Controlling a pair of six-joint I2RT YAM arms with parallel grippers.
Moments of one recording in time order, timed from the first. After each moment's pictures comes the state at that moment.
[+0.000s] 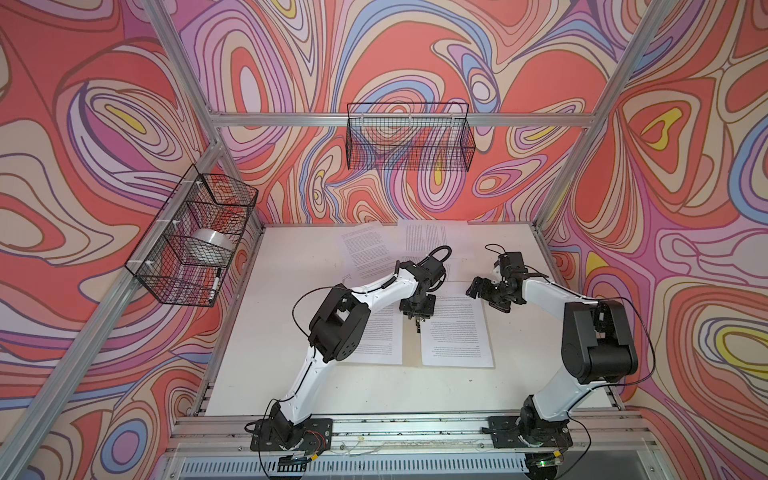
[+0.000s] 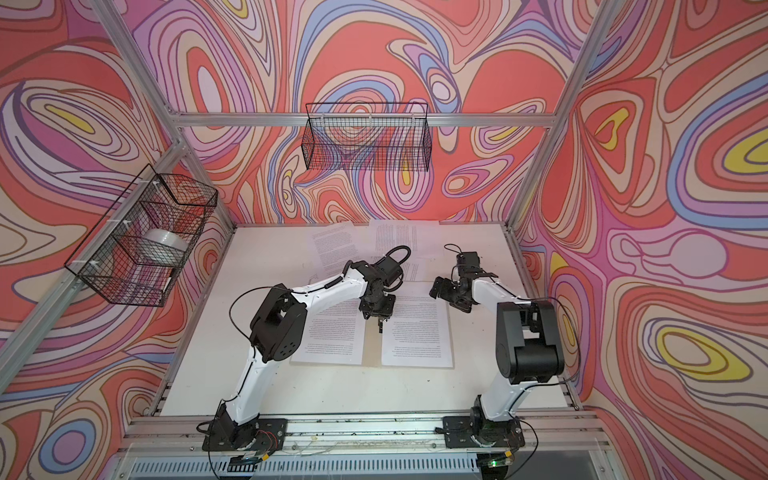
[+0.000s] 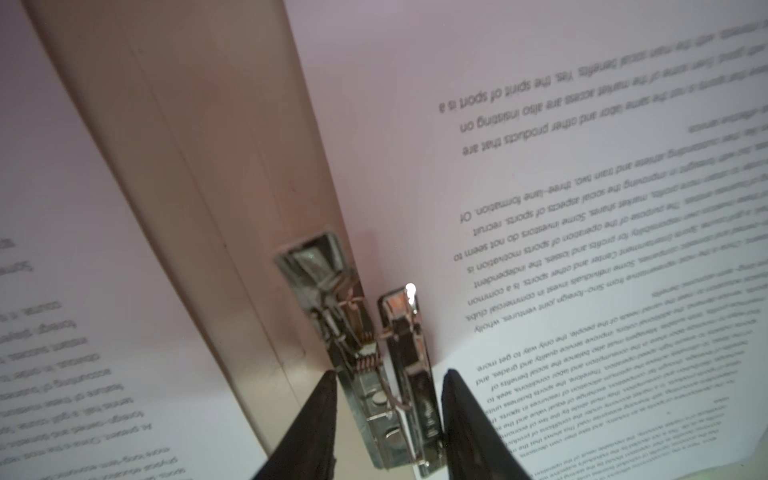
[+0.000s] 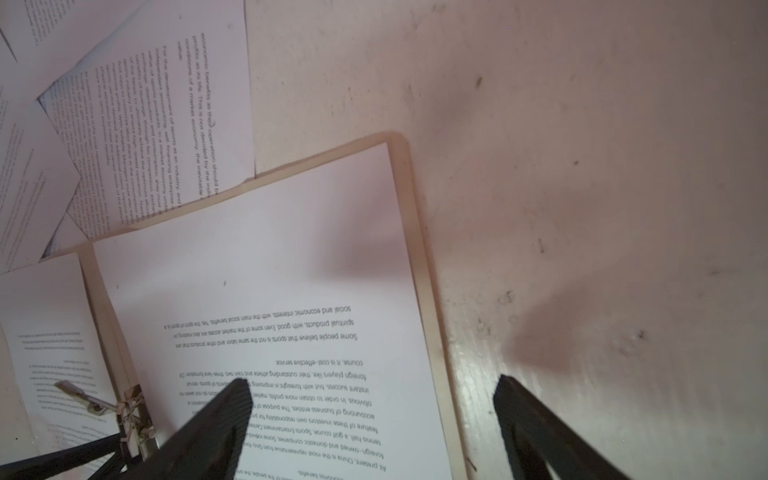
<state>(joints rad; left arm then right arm) -0.79 2.26 1.85 -0.96 0.06 -0.58 0.02 1.70 1.02 -0.45 -0.26 0.42</state>
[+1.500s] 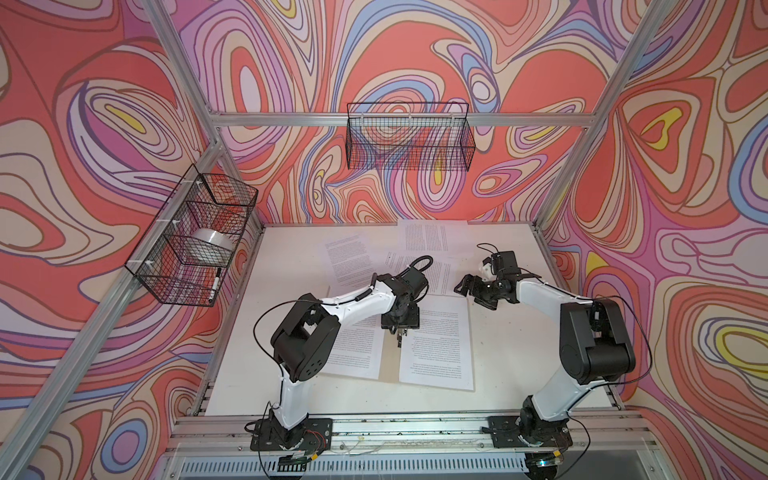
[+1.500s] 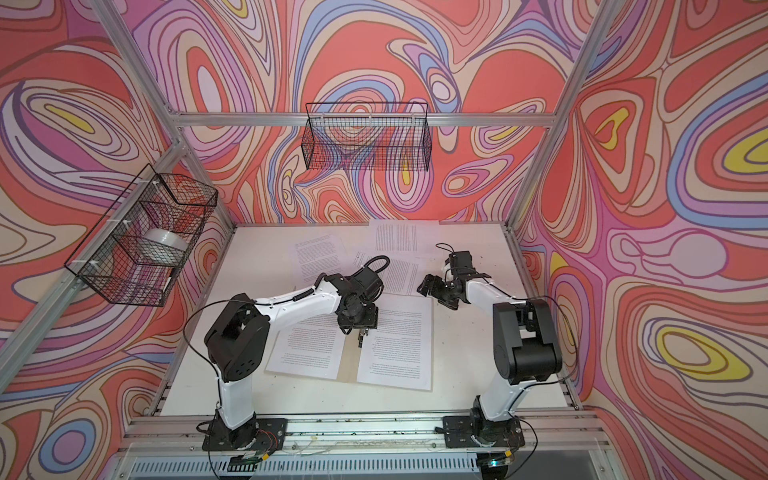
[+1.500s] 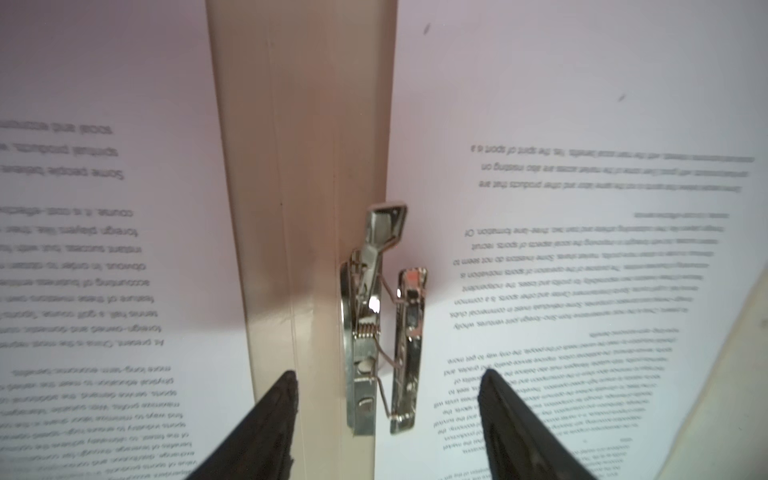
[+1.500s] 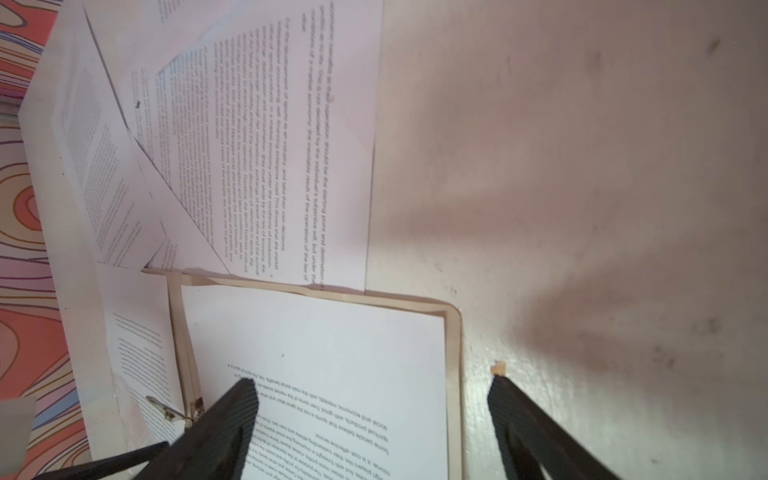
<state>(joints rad) -0.78 1.89 1.43 -0.83 0.02 -0.76 0.10 1.70 1.04 -0.38 -0.38 0.46</state>
